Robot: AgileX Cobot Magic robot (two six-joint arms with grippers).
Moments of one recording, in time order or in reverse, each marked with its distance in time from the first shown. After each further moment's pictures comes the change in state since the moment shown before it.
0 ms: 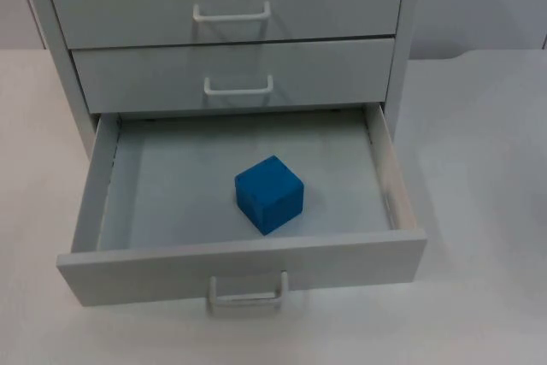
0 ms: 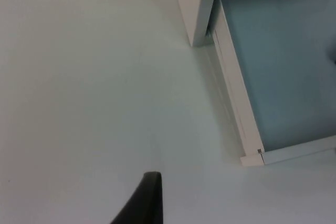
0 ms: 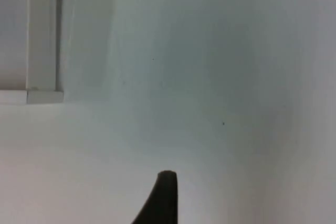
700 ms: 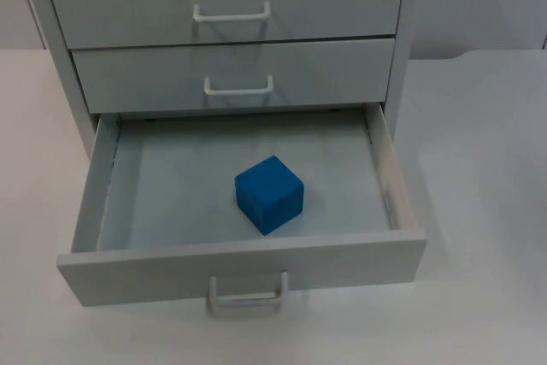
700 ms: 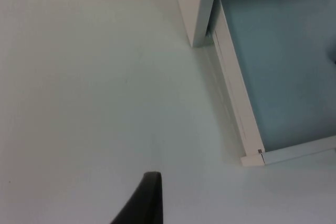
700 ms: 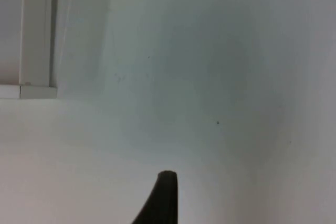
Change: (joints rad) right arm -0.008 0.000 0.004 -0.005 0.000 -0.024; left arm 0.000 0.000 0.000 0.000 0.000 0.002
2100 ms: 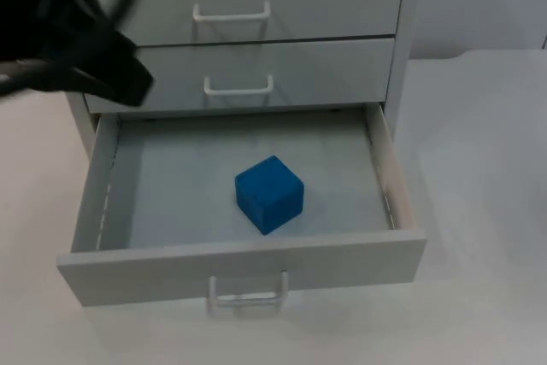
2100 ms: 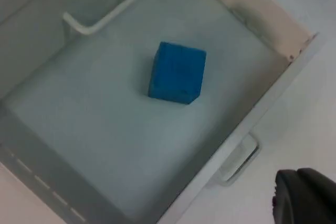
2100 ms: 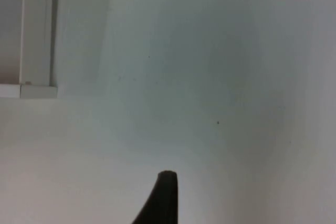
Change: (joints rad) right arm 0.000 0.000 0.000 0.000 0.000 -0.004; left arm -0.530 0.424 -0.214 -0.091 -0.100 0.178
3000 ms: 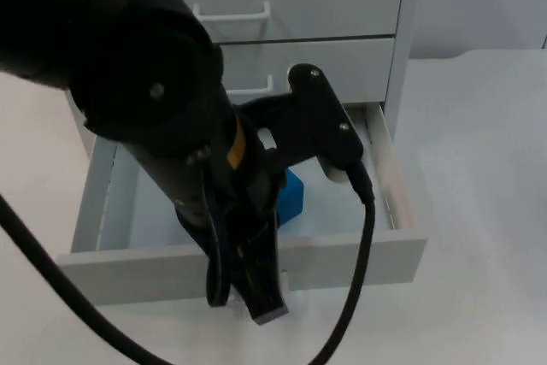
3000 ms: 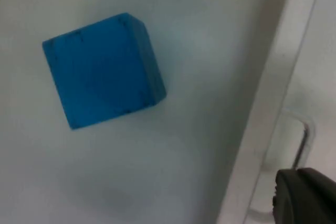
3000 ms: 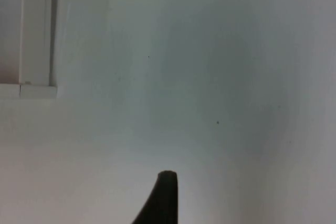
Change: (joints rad) right arm 0.000 0.000 0.000 0.000 0.000 0.000; left arm -0.370 0.512 -0.041 0.666 -0.228 -0.349
